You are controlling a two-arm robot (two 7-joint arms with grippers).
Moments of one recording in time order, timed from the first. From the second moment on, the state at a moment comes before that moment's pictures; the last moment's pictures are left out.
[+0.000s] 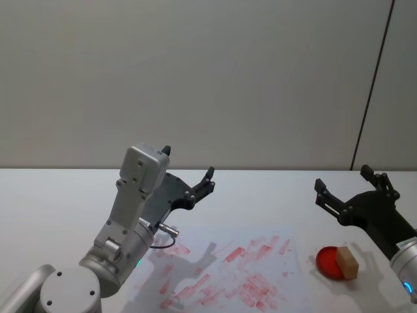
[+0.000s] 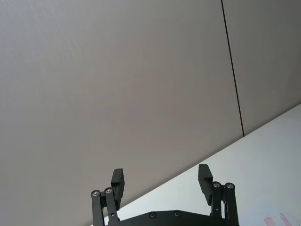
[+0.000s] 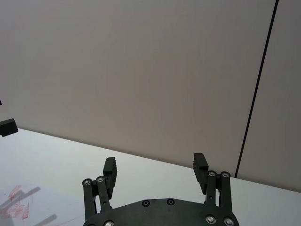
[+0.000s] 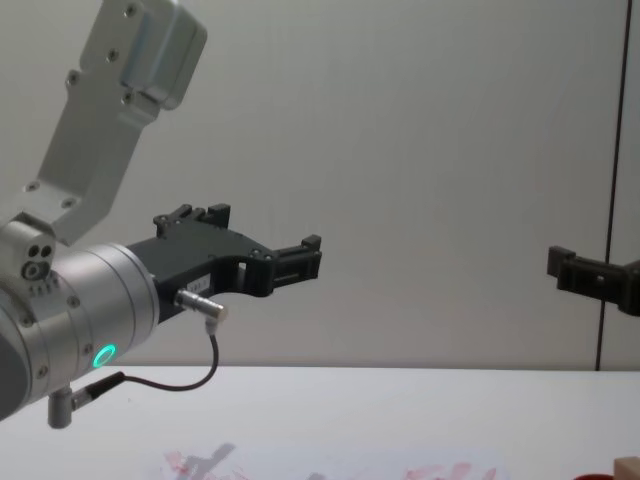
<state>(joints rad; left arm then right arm) -0.24 0.38 0.45 -1.63 -0.20 0.01 -0.01 -0.01 0.34 -0.23 -1.77 0.29 0.03 0.07</state>
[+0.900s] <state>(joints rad) -0.24 0.38 0.45 -1.63 -0.20 0.01 -0.01 -0.01 0.34 -0.23 -1.77 0.29 0.03 0.07</state>
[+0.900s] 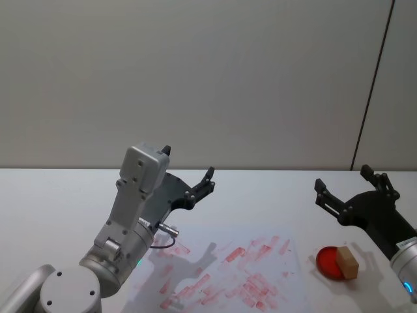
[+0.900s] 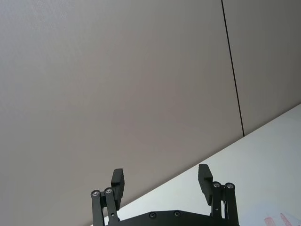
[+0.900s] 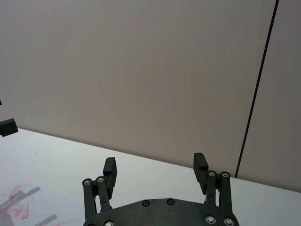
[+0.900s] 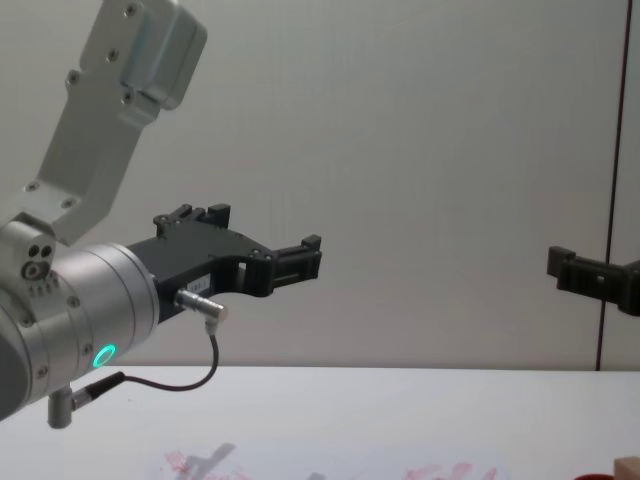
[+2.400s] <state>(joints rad) -0.24 0.38 0.45 -1.63 -0.20 0.01 -0.01 -0.17 0.40 -0.23 -1.89 0.27 0.12 -0.03</state>
